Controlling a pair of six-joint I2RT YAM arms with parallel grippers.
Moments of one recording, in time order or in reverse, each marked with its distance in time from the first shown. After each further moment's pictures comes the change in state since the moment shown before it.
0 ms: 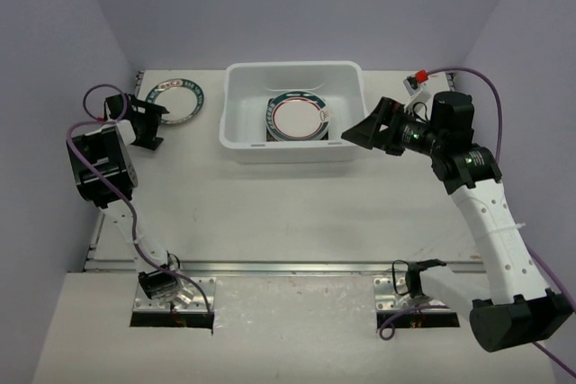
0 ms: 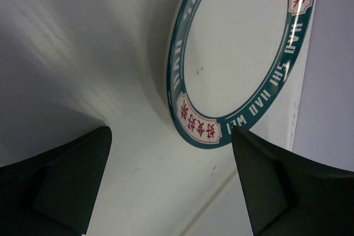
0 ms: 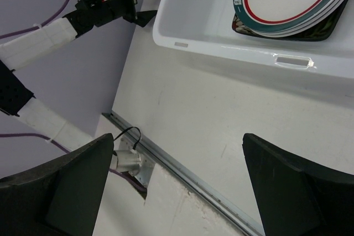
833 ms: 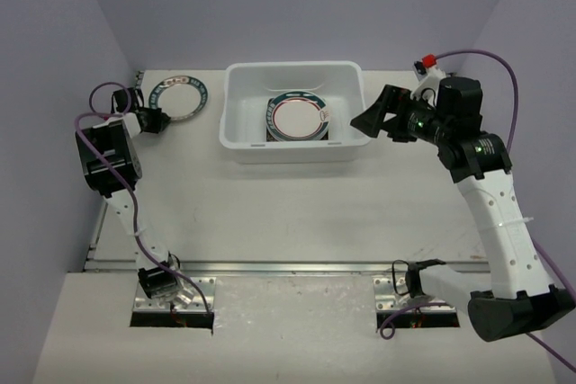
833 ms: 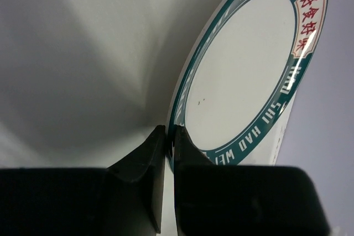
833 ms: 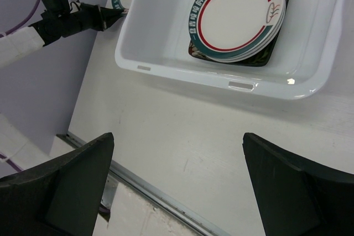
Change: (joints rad) left arm -0.019 0.130 0.154 -0.053 -0.027 -0.116; right arm 0.000 0.044 0.158 -0.129 0.175 -0.132
